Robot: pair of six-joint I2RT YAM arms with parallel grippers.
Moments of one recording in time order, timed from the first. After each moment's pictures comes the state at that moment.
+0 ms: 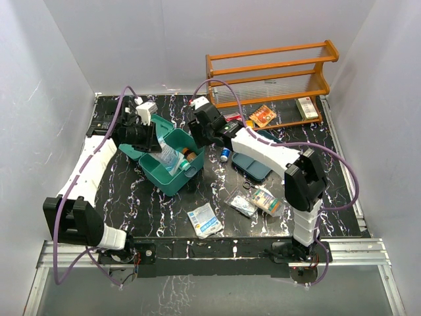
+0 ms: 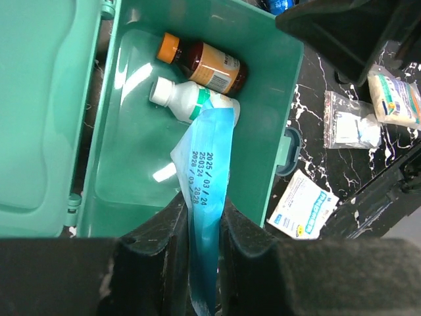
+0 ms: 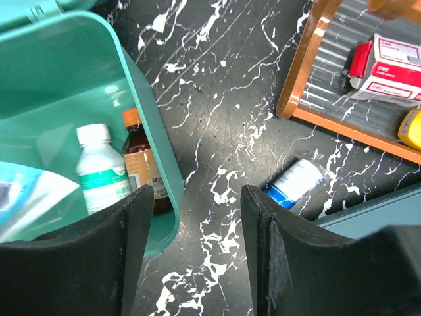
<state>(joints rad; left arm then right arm) -0.10 1.41 1.31 -0.86 0.53 0.11 0.76 1.91 1.65 -0.48 0.22 0.14</state>
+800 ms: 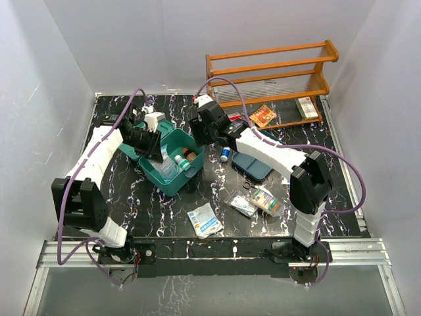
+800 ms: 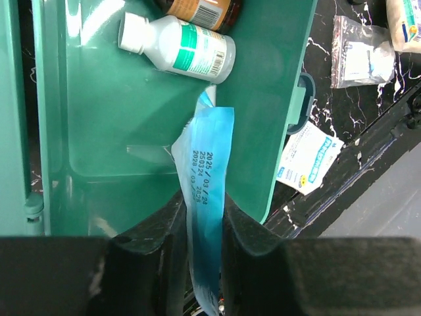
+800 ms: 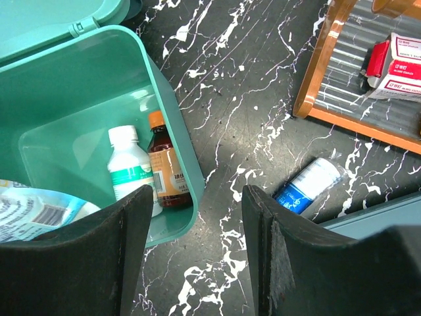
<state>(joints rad) -0.12 1.54 1.37 -1.07 0.57 0.28 0.75 1.85 1.62 -0.46 0.15 0.21</state>
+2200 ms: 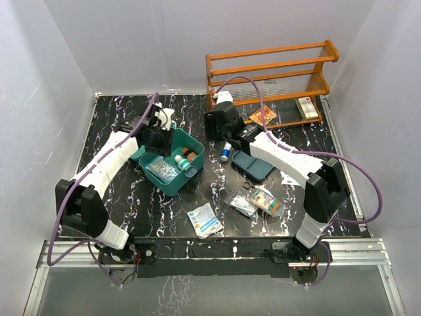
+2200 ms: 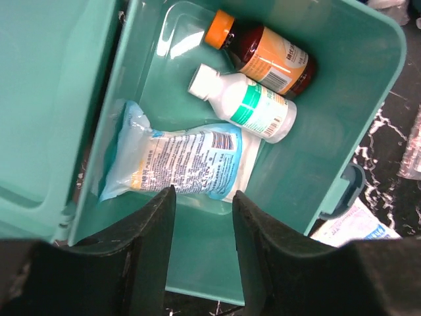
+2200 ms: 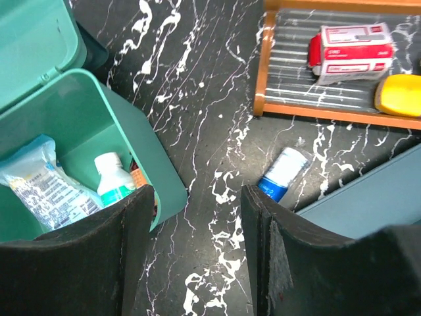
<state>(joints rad) -0.30 1.52 1.34 -0.88 0.16 0.02 0.71 1.74 1.48 -0.37 0.24 0.33</state>
